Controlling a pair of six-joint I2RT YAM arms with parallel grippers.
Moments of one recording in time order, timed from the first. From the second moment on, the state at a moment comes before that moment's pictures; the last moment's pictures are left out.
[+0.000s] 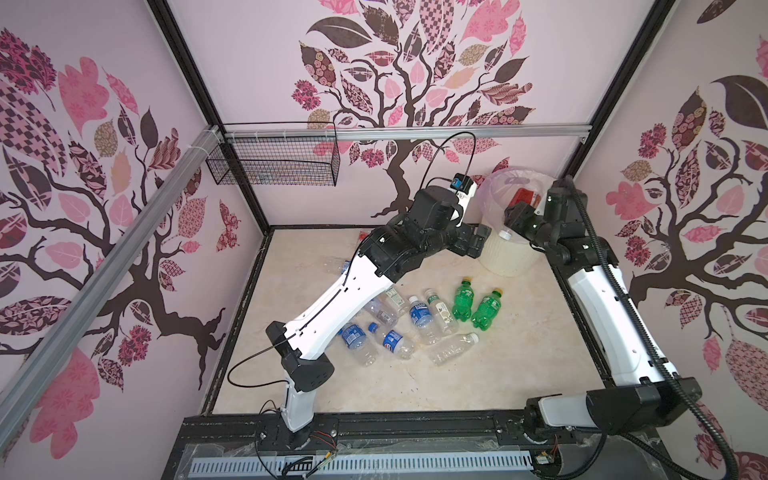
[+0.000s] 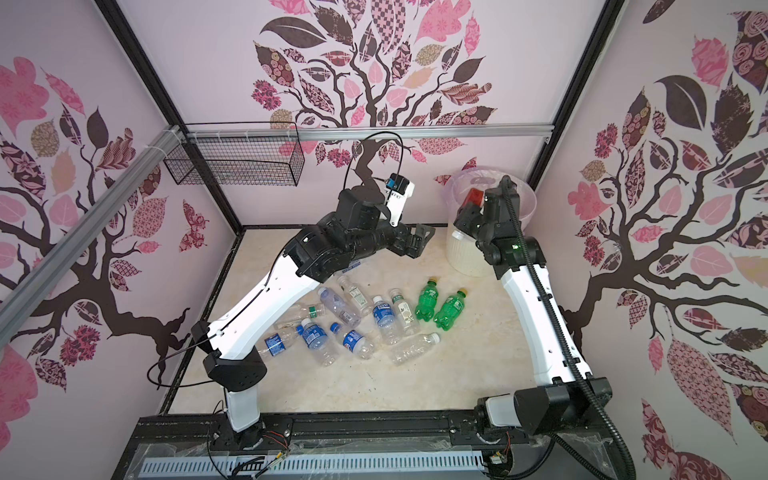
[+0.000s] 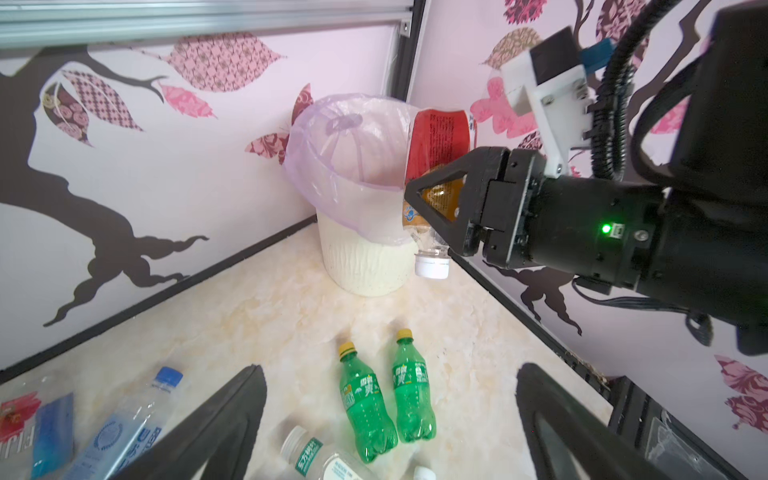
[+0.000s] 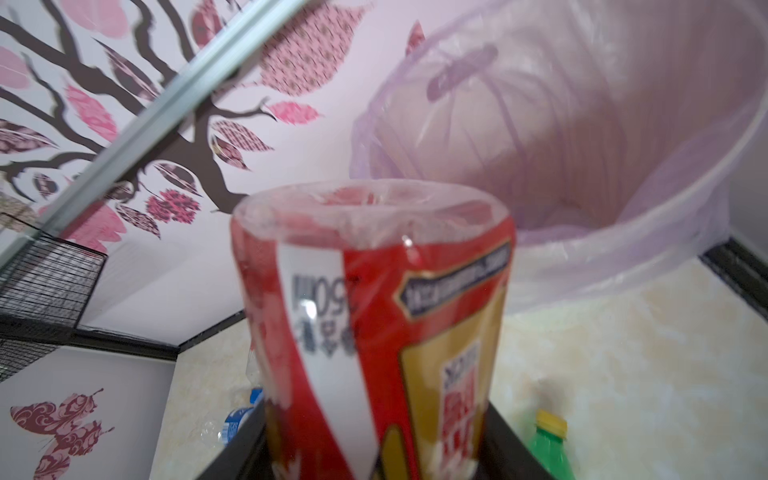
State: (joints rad) left arm -0.91 1.91 2.38 -0.78 -0.11 -0.19; right arm 0.12 1.38 1.65 -0.62 0.06 0.56
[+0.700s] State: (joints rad) left arm -0.93 1.93 2.46 -0.54 -0.09 -0.19; right arm 0.12 1.64 2.16 -0.47 0.23 0.18
